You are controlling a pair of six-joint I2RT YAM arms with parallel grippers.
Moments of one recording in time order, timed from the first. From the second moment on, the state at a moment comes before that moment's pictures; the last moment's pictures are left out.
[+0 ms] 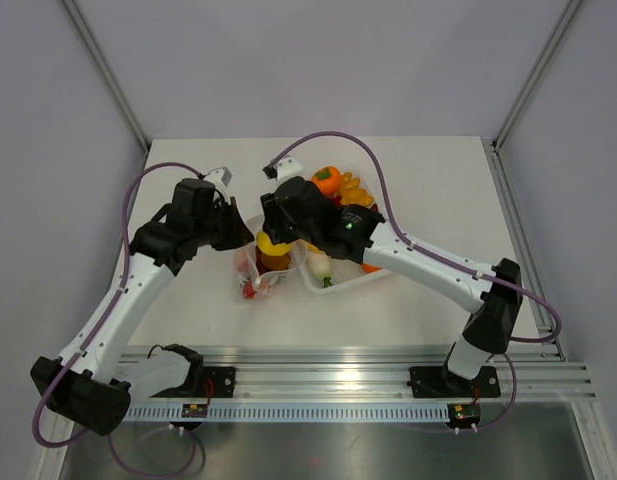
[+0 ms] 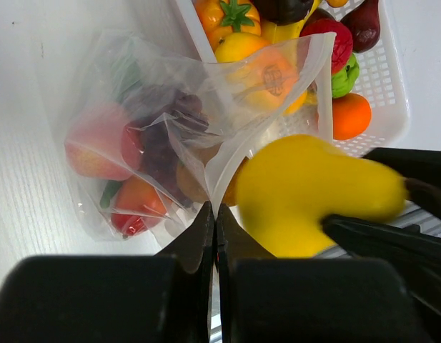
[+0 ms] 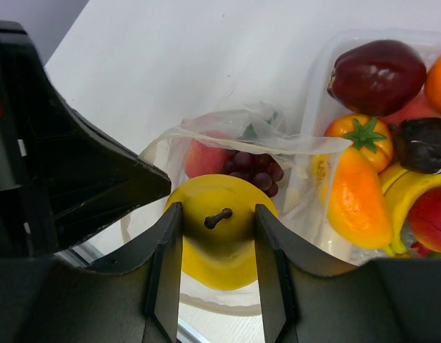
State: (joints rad) left arm -0.39 1.10 1.15 -0.78 0.15 -0.50; right arm 1.04 1.67 1.68 -0.53 0.30 0.38
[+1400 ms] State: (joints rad) left arm -0.39 1.08 1.16 -0.79 0.18 -0.50; right arm 1.02 1.62 1.47 -0.55 0.43 0.51
